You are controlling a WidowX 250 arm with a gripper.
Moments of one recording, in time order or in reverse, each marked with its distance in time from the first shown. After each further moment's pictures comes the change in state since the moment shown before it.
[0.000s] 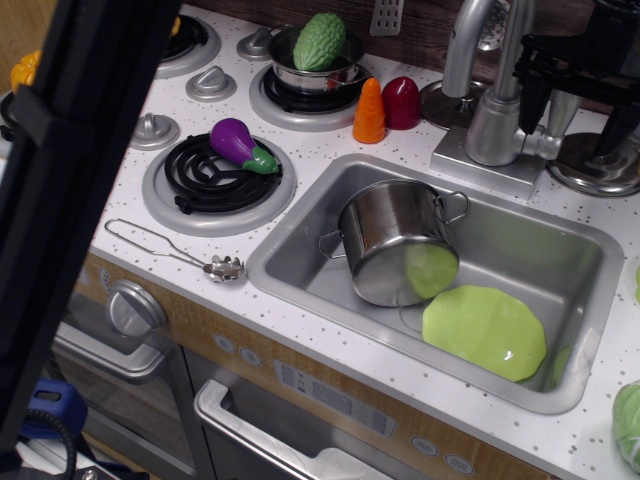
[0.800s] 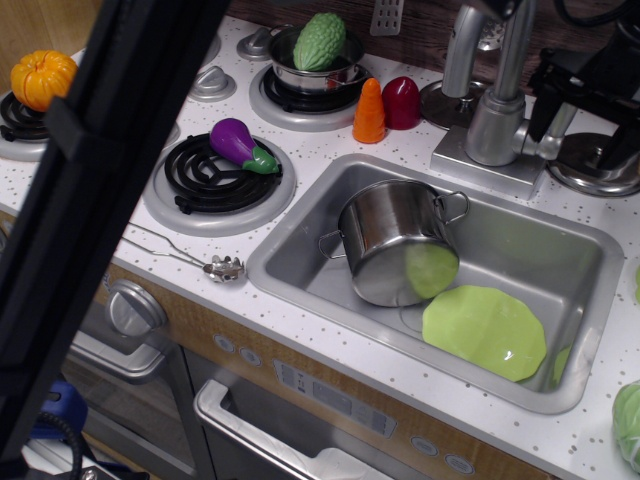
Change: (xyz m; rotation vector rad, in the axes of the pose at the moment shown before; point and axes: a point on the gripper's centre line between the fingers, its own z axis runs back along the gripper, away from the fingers) arm 0.012 -0.009 -0.007 0.132 -0.134 -0.020
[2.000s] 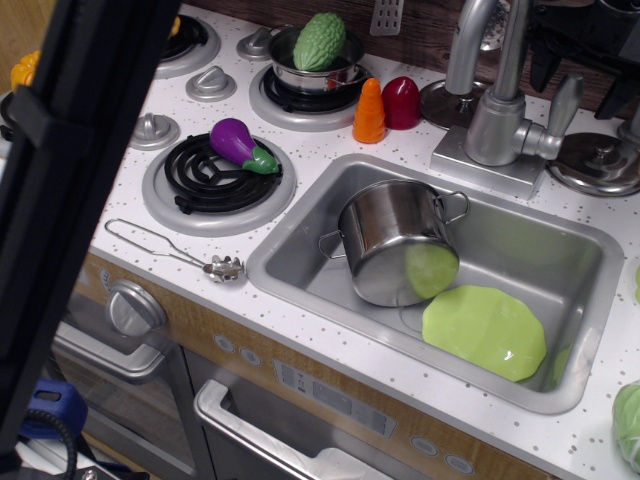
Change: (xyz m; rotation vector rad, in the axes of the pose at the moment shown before) arm 0.036 0.017 0.002 -0.068 -0.192 -0.047
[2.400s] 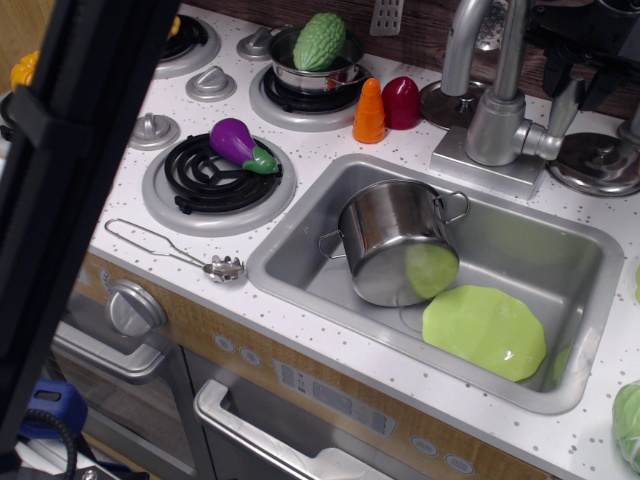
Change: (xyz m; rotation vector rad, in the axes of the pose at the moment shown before) arm -0.009 0.003 -0.001 0.007 0.039 0.067
